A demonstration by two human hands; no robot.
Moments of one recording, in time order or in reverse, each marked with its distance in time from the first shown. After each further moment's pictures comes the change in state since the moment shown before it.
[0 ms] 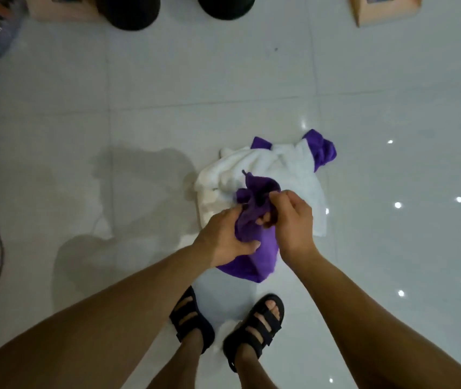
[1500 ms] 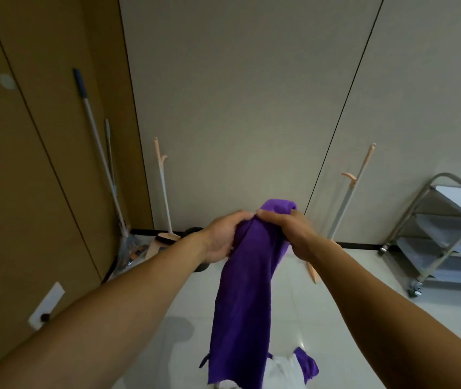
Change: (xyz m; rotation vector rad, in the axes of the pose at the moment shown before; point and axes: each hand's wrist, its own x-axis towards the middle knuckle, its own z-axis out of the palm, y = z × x) left_hand -0.359 0.408 -0.383 -0.649 0.045 0.352; right_hand -0.284 -0.589 0.040 -0.078 -0.269 -0.394
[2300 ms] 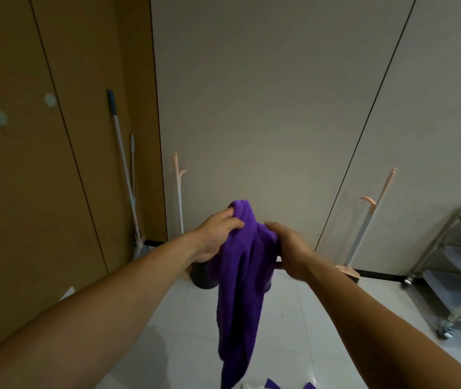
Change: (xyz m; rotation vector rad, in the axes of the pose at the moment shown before) left_hand -0.029 0.040 -0.012 -0.041 0.189 0.255; right_hand 0.015 0.003 0.019 0.023 -0.106 0.162
